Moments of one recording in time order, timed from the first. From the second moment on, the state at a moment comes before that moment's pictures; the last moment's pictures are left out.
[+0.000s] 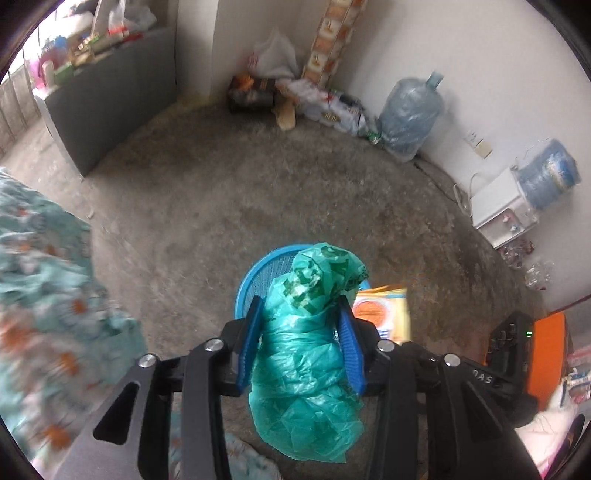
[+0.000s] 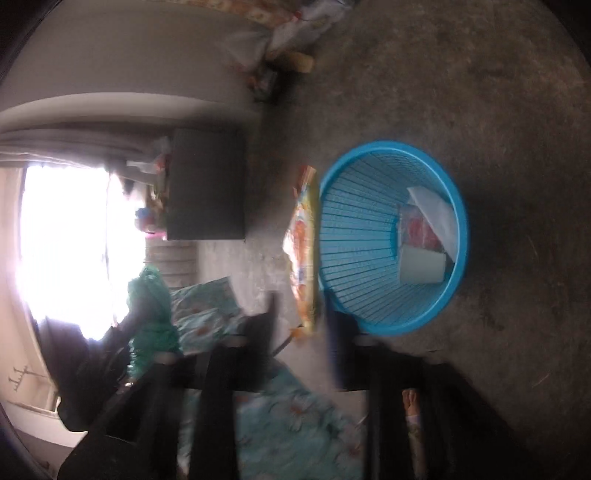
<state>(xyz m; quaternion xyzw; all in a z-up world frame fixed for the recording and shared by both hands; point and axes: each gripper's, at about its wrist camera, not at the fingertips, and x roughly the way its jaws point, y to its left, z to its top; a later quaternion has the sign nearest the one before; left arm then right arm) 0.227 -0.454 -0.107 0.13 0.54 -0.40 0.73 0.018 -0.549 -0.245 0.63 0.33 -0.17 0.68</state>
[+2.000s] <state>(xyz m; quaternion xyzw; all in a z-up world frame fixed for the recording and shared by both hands) -0.021 0.212 0.097 -0.07 0.34 -0.08 0.94 0.109 -0.124 0.011 0.18 0.46 0.10 0.86</state>
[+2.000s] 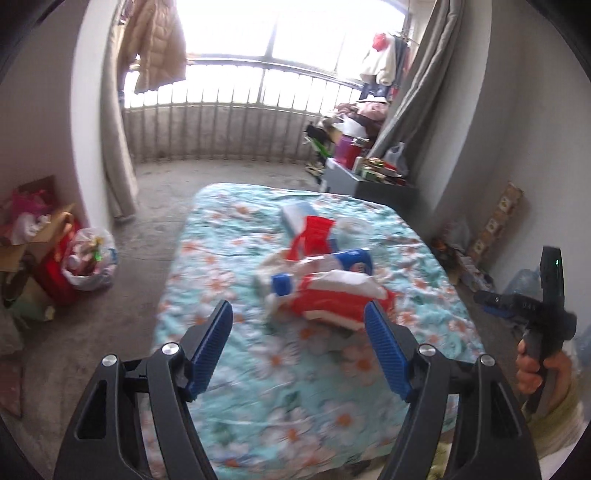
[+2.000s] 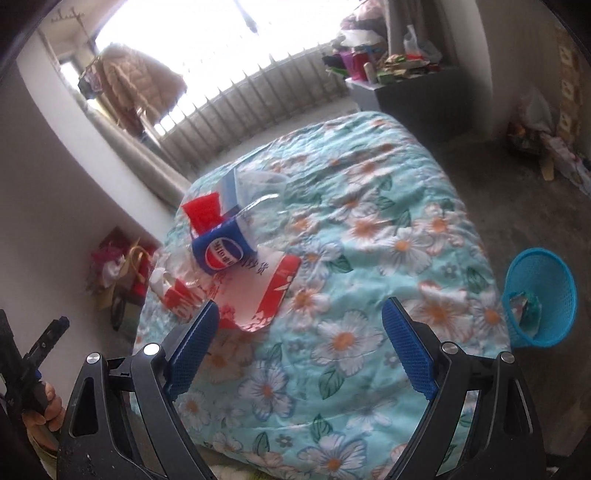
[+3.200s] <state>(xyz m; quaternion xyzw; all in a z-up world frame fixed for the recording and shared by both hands) 0.226 0.197 0.017 -0.10 0.37 -0.21 0.90 0.316 -0.081 -0.016 0.17 0.48 0.25 0.82</state>
